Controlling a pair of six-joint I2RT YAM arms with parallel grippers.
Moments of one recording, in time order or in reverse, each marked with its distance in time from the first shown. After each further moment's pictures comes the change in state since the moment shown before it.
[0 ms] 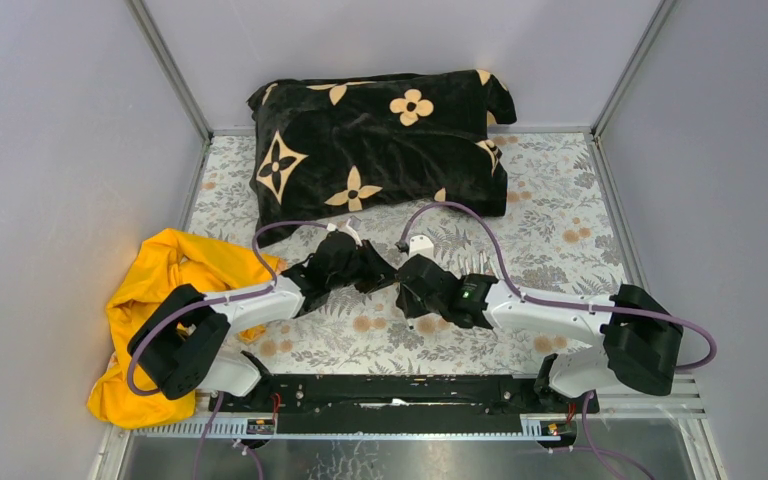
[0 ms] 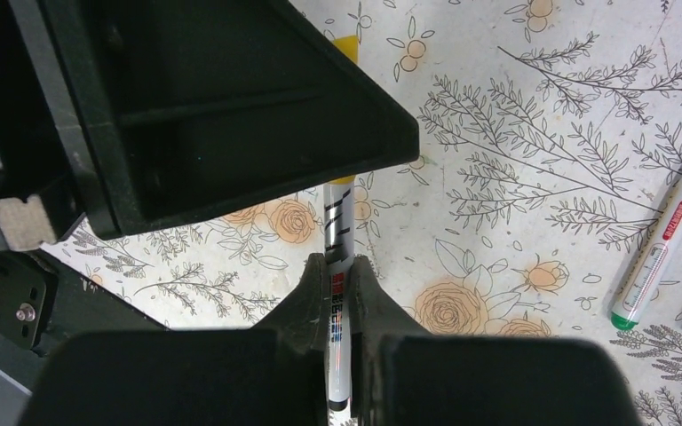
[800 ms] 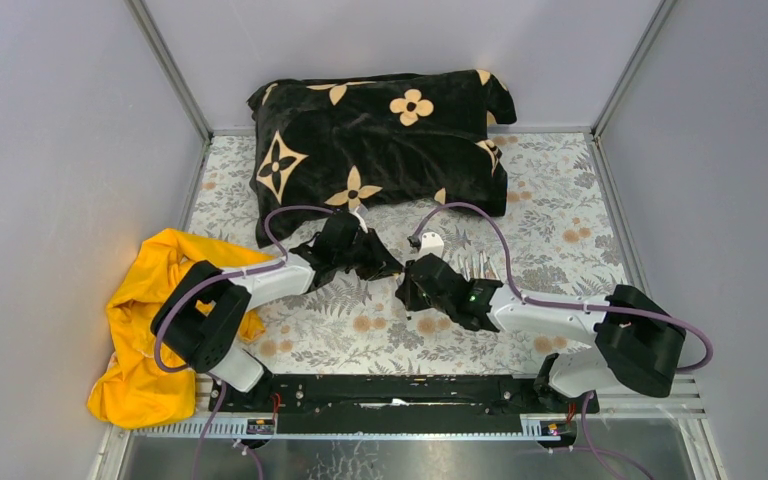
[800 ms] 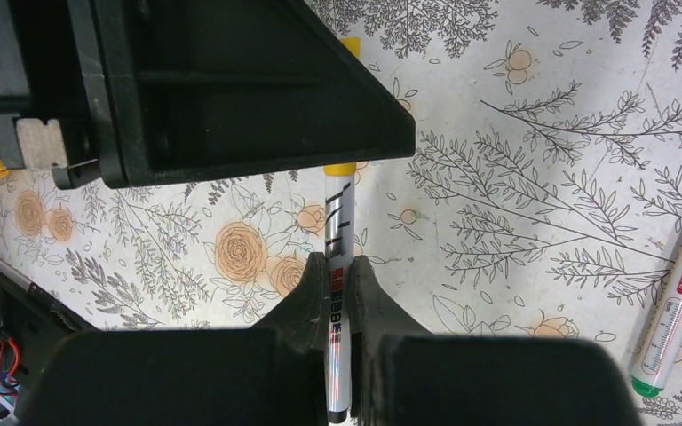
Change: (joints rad) left arm 0.110 0.152 0.161 -0.117 0.119 0.119; right arm -0.052 -0.002 -0.121 0.245 -0.004 0.028
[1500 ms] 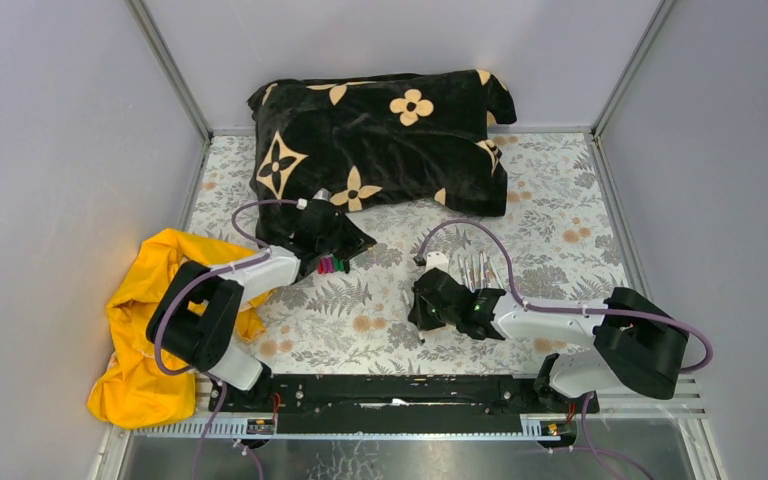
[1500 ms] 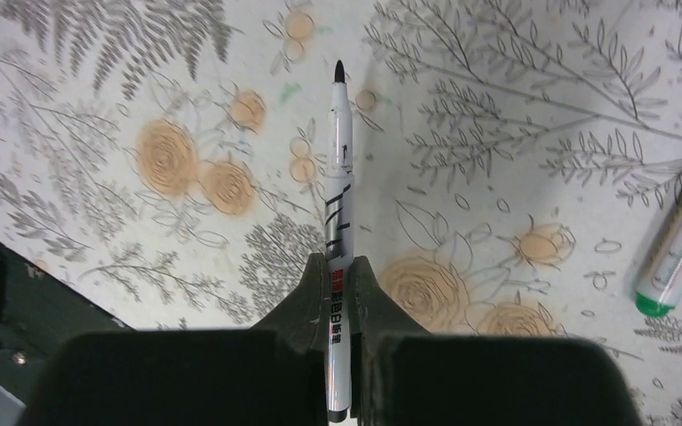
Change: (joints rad) left arm 0.132 -0.011 0.004 -0.003 -0.153 -0.007; right arm 0.005 -0.021 -0.095 -0.046 -0.079 0.030
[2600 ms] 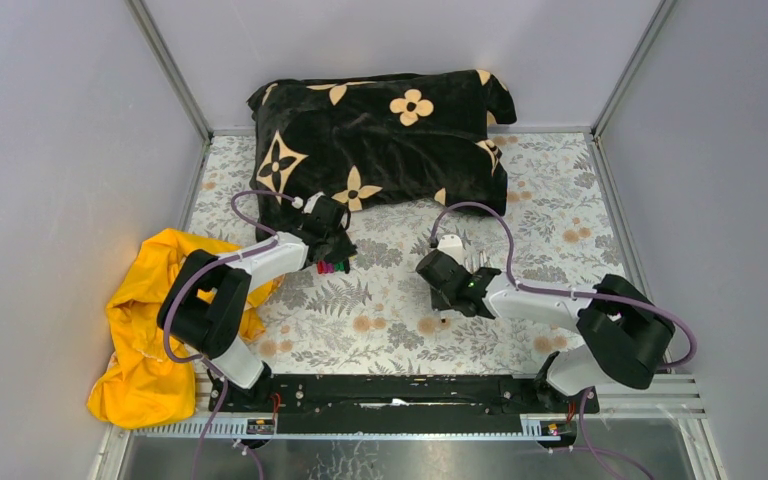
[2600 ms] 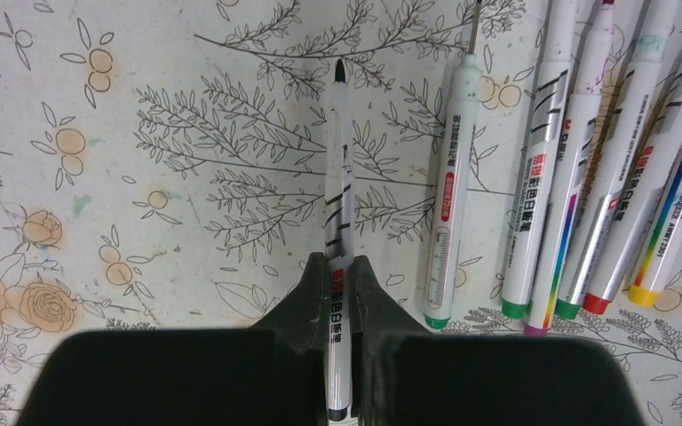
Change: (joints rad) left arm 0.006 0.078 0.135 -0.354 -0.272 0.155; right arm -0.122 0.087 0.103 -0.226 0.195 -0.056
